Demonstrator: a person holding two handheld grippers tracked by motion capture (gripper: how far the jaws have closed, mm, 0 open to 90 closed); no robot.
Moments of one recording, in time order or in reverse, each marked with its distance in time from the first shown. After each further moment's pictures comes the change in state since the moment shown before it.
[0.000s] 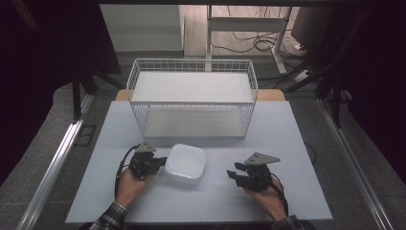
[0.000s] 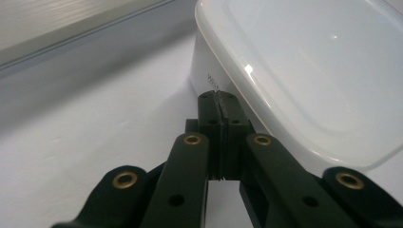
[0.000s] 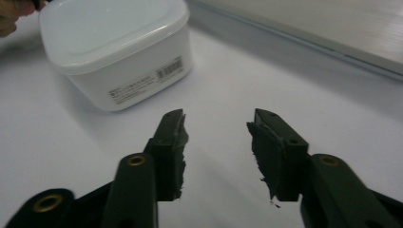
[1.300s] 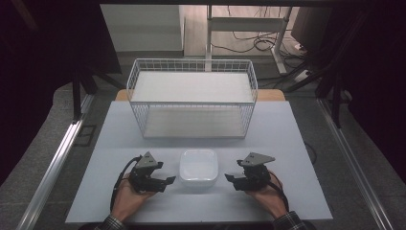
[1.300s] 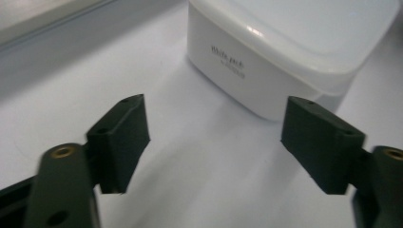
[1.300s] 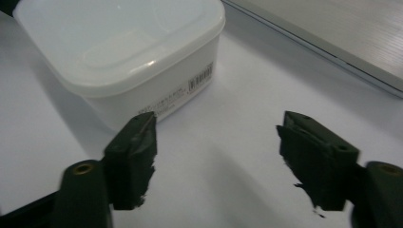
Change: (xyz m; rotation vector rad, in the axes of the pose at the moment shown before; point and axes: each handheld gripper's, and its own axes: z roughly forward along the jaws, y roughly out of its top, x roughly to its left) left arm -0.030 -0.021 -0.017 -0.011 -0.020 0.095; right arm -0.002 -0.001 0.002 0.028 -0.031 -0.123
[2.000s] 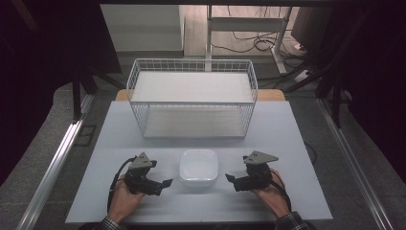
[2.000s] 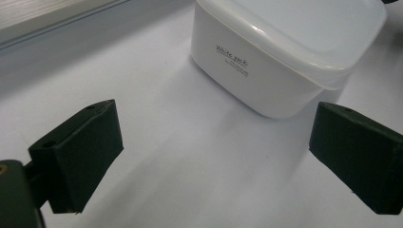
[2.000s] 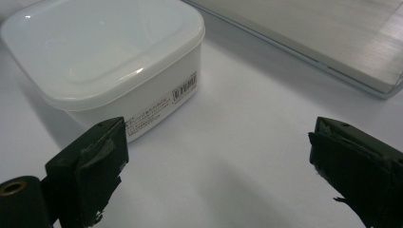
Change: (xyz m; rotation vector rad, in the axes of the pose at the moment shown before) left arm 0.008 -0.006 -0.006 -0.040 -0.027 -0.017; right arm -0.006 -0.001 0.000 -0.046 -0.026 0.039
